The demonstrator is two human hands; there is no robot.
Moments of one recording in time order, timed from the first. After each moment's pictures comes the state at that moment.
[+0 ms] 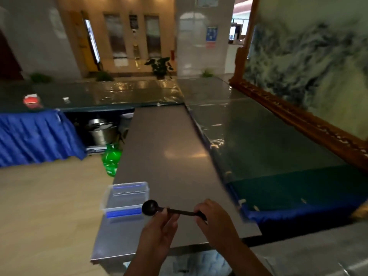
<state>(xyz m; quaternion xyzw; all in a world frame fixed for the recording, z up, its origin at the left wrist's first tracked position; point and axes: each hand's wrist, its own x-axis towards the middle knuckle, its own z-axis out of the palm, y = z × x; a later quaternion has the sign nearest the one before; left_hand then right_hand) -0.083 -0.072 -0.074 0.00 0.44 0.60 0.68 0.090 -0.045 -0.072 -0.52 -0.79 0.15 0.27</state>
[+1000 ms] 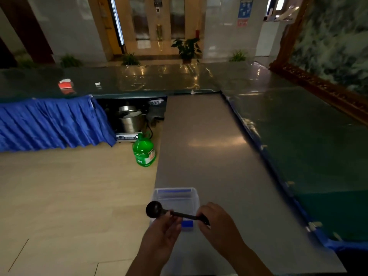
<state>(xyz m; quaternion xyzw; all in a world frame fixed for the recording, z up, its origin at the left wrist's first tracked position) -0.296 0.005 -0.112 -0.06 0.48 0.58 0.65 -0.120 0.049 -0.116 -0.49 -0.82 0.22 0.22</state>
